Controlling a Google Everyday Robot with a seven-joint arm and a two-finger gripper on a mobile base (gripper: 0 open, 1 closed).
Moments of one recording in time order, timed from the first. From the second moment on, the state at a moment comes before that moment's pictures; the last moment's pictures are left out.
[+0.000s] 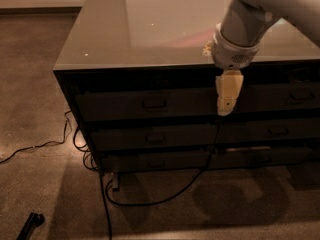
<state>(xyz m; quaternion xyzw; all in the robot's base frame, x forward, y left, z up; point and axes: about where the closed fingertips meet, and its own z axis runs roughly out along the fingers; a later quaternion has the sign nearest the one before) 0.556 -0.150 0.884 -0.72 0.68 -0.04 0.12</state>
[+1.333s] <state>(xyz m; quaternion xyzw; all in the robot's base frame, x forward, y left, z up) 0.555 -0.122 0.786 -0.75 0.66 0.00 0.06</state>
